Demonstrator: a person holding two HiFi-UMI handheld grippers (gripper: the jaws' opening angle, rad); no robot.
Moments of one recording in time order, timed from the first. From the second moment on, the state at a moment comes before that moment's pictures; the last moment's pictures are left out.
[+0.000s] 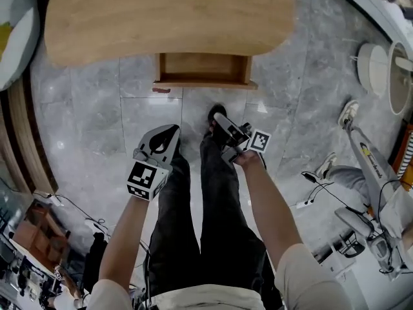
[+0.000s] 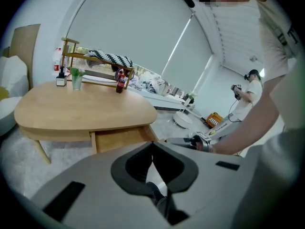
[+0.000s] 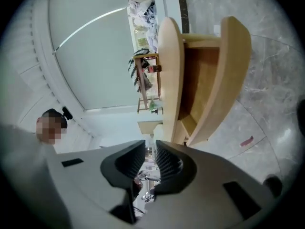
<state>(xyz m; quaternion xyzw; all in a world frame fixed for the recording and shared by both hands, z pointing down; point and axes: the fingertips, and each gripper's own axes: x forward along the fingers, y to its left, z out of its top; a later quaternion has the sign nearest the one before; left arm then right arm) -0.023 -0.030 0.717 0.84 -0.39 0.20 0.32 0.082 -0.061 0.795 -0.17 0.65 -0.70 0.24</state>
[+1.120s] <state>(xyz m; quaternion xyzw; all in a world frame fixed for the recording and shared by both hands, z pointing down) -0.067 0.001 0.370 0.89 -0.36 0.16 0.23 0.063 -0.024 0.411 -0.26 0.83 -0.49 0.08</state>
